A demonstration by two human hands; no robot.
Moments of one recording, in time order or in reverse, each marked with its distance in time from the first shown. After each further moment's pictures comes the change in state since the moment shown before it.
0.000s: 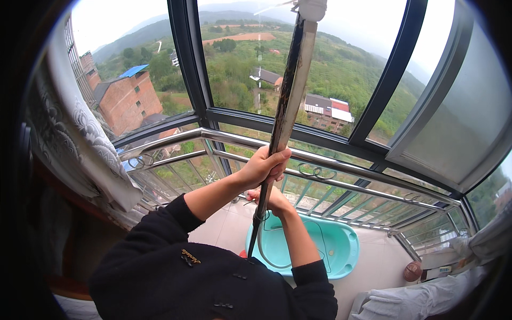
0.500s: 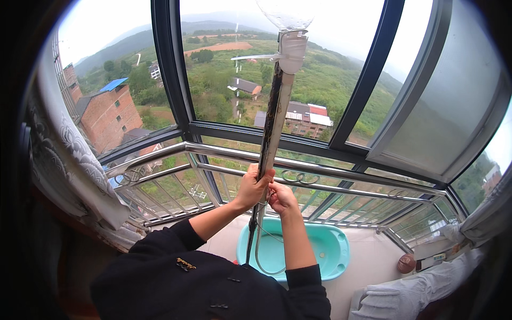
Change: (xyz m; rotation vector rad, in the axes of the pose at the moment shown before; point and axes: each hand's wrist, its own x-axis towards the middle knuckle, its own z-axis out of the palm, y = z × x) left_hand -0.002 -0.055 -0.006 0.745 0.453 0.461; right_hand -0.002 -0.013 -0.047 0.691 0.387 0.013
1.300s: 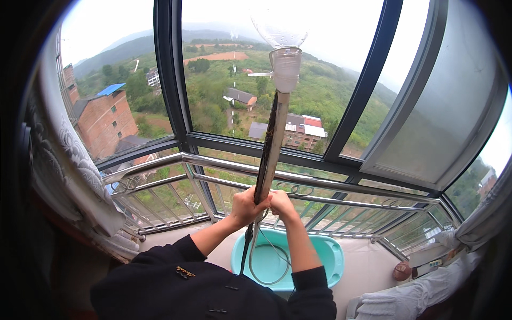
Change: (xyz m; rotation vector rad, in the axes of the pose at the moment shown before) left_hand -0.022 -0.006 -0.007 0.353 -0.038 0.088; right_hand -0.017 -0.024 0.018 -0.836 0.040 -0.155
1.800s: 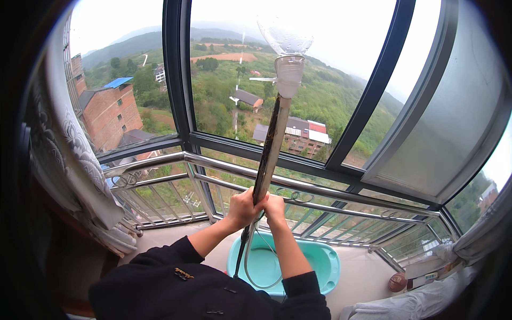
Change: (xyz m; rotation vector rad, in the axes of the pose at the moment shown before) left_hand 0.005 -0.003 0.001 0.109 0.004 -0.076; right_hand -0.004 0.002 0.025 0.213 0.221 -0.171
